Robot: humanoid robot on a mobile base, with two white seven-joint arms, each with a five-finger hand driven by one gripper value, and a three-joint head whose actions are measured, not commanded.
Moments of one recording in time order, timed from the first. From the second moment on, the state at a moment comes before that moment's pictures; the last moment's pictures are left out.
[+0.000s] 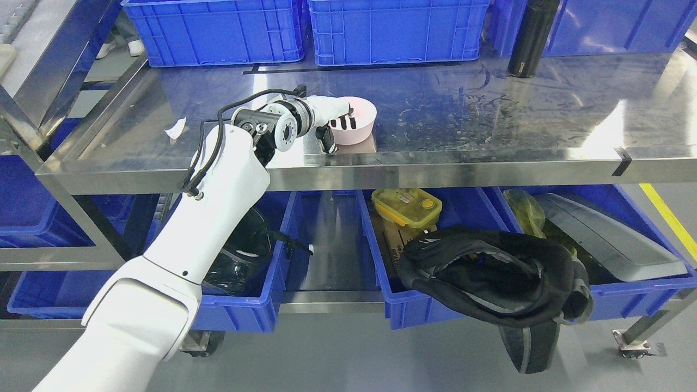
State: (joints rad) left arm -0.91 0.14 -0.57 -1.10 -0.89 0.15 -0.77; right arm 0.00 0.00 0.20 0.00 0.13 -0.08 -0.05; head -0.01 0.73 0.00
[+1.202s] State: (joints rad) left arm -0.78 0.05 -0.17 -1.21 -0.82 -0.51 -0.71; right arm 0.00 0.00 0.20 0.00 0.13 -0.08 -0.05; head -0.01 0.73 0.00
